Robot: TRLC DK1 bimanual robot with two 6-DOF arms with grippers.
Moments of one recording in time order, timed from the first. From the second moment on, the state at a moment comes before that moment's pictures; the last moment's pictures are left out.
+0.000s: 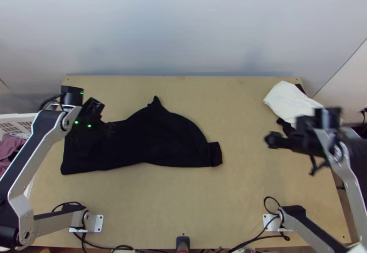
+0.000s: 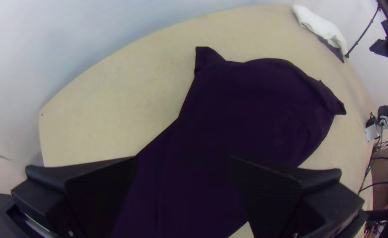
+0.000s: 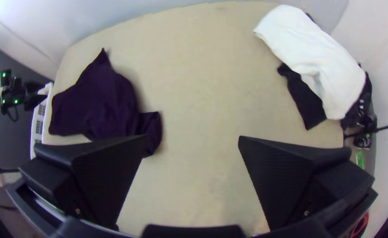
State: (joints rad) left arm -0.06 1.35 1.19 -0.82 0.18 0.43; right arm 0.14 1.05 1.20 -1.16 -0.20 0.17
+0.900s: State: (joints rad) left arm 0.47 1.60 1.25 -0.80 0.25 0.99; right arm 0.60 2.05 1.96 -1.14 -0.23 0.05
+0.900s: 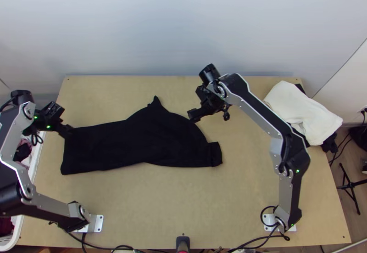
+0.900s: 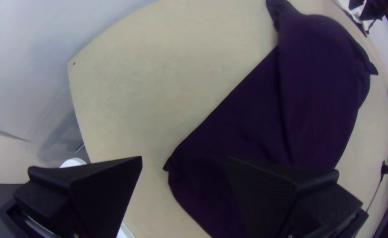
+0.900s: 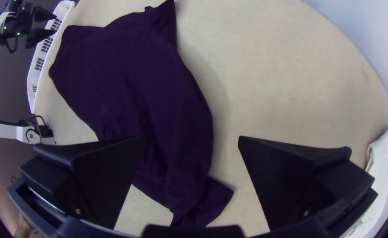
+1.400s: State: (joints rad) left arm 0.53 1.76 1.34 -0.80 0.20 1.27; right arm 0.62 2.23 2.17 -1.16 -0.25 0.05
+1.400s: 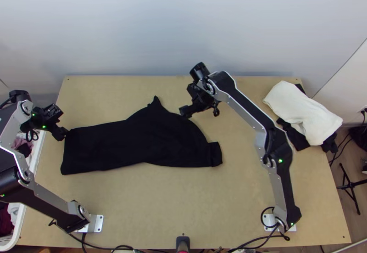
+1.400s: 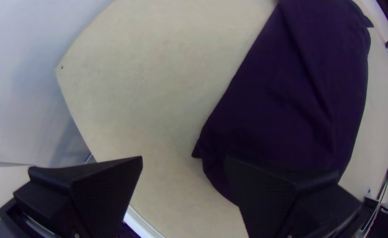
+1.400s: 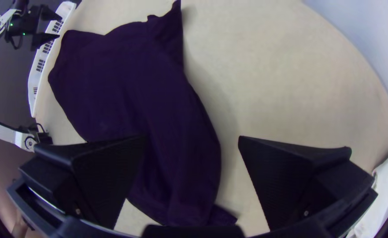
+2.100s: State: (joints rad) left arm 0.51 1.75 1.26 -0.79 0.19 1.30; right arm 0.69 2.43 2.33 -1.10 -0.29 0.04
